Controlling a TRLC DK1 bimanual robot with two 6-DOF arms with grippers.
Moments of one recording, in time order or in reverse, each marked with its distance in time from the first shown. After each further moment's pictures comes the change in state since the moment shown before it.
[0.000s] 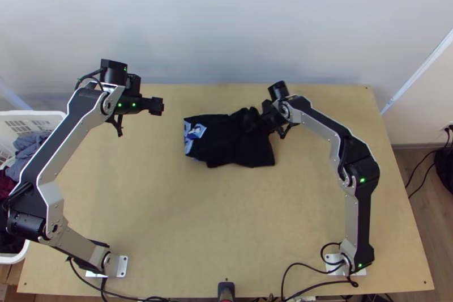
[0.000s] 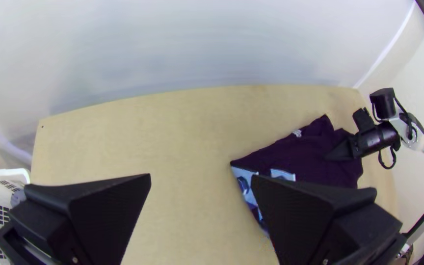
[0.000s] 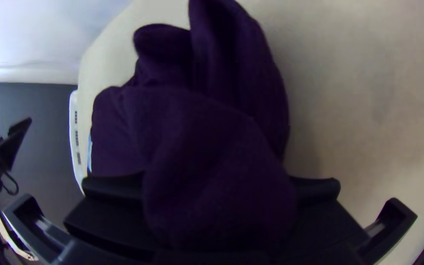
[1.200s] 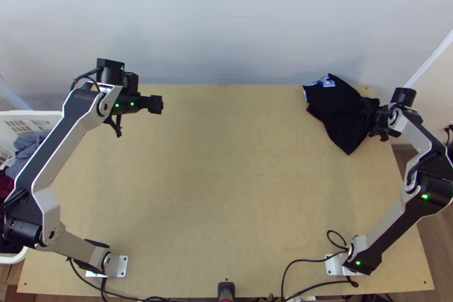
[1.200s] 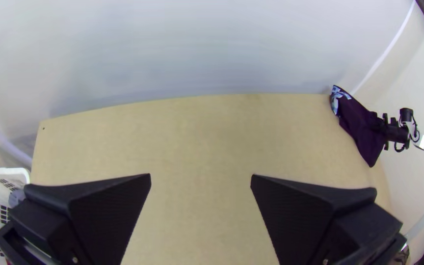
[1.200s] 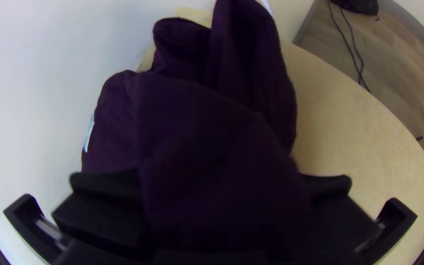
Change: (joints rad) left arm -0.010 -0.040 0.000 -0.002 0.006 -0.030; right arm -0.703 -0.239 -0.304 0.238 0.274 0.185
